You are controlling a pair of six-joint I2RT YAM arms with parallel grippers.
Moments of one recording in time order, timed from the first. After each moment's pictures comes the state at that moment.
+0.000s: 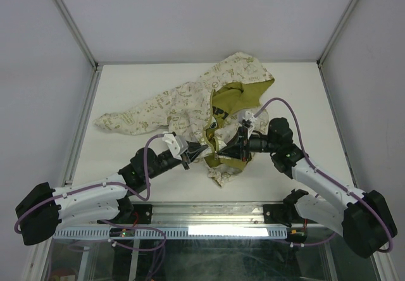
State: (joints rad) left arm -0.99 0.92 0.33 0.71 0.09 0.02; right arm 0.55 0.99 0.48 0.34 -0.96 0.21
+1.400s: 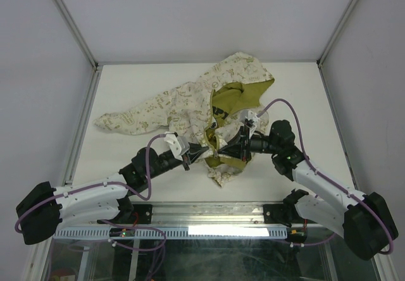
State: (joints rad) left arm -0.99 0.93 0.33 0.70 0.10 0.02; right arm 0.55 0.97 0.44 0.41 -0.92 0.28
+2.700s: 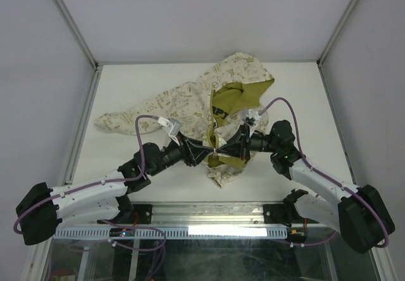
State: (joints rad) left arm -0.99 0.92 0.41 0.54 0.00 -0.56; right arm 0.53 1.04 0.41 0.60 -0.97 0.38
